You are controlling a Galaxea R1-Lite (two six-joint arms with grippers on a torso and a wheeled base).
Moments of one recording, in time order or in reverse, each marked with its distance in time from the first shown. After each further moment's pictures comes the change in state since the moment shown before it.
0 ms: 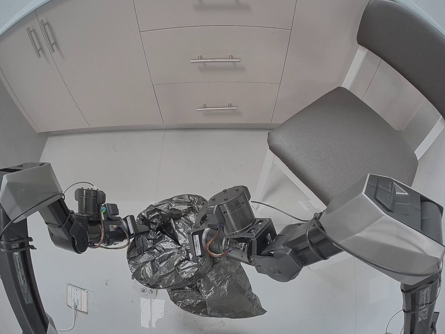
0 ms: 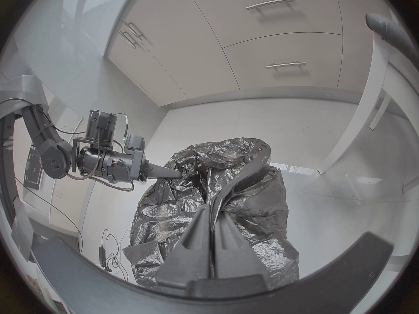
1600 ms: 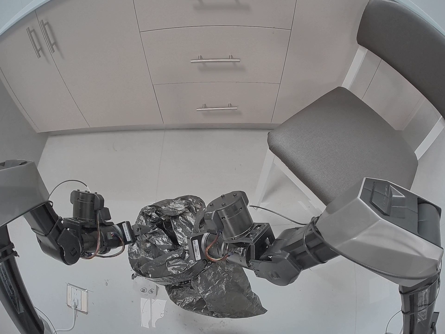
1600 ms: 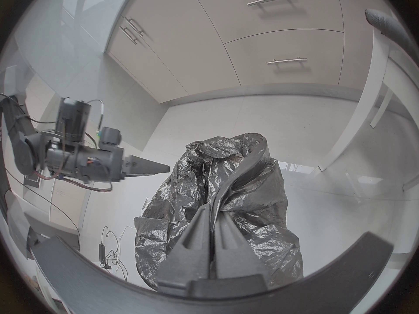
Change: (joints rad) left arm -0.086 -0.187 0.181 0.025 0.360 0.012; right arm 0.010 0.009 0.015 -0.007 -0.002 0.000
